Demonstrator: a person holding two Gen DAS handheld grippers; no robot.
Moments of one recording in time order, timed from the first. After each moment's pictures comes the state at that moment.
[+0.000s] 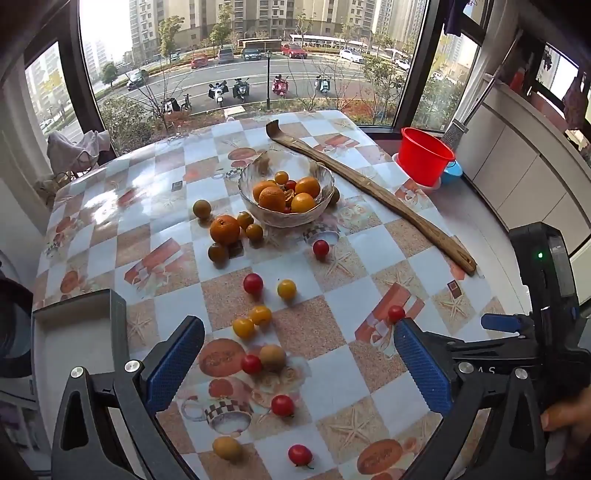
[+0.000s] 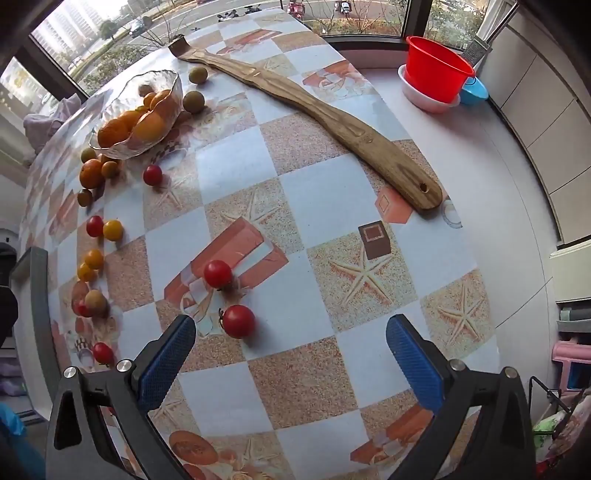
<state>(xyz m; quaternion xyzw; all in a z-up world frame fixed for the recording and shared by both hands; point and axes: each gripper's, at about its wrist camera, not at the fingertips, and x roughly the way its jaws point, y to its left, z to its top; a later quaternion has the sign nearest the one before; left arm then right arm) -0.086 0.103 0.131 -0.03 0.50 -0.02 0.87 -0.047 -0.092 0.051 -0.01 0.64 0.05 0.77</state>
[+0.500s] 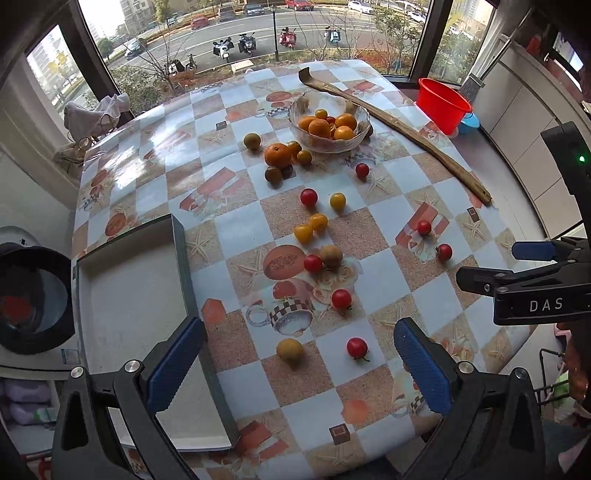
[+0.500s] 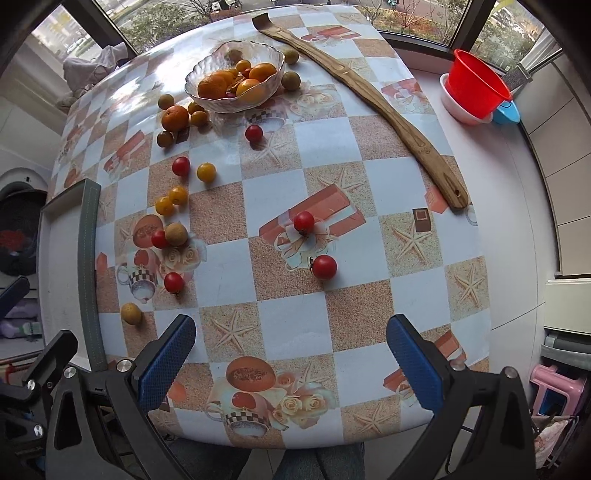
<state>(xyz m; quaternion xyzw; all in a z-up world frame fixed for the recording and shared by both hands) -0.145 0.145 0.142 -0.01 0.59 0.00 0.81 -0.084 -0.038 0.106 -0.06 0.66 0.11 0.74</state>
